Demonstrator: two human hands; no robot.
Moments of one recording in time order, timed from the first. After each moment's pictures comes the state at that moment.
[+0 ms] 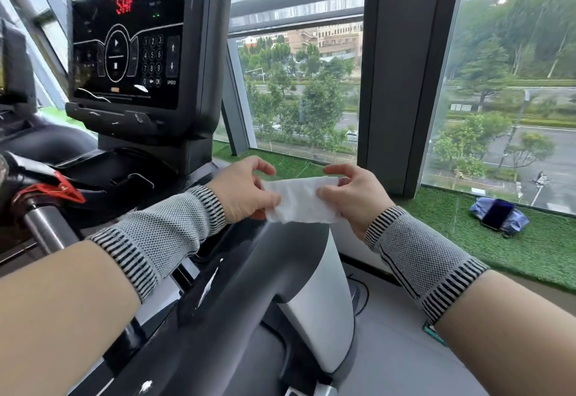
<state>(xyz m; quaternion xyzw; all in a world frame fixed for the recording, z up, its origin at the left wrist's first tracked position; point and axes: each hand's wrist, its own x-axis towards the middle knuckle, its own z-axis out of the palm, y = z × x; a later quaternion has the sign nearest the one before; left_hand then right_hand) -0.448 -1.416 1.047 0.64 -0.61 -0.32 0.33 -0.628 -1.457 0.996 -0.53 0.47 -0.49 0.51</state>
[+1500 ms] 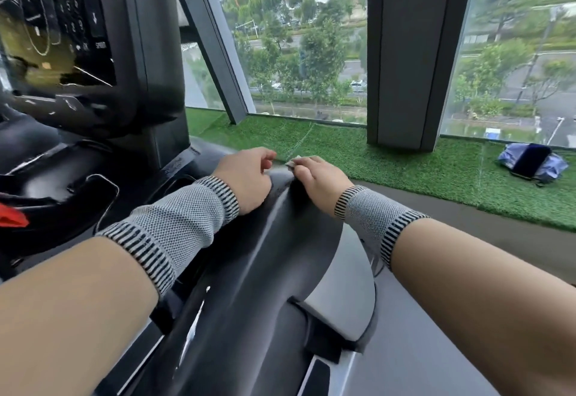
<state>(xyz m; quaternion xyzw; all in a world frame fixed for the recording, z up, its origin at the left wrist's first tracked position) -0.433 -1.513 0.998 0.70 -0.70 -0.10 0.13 -0.575 -1.566 0.920 -0.80 0.48 -0.26 0.25</state>
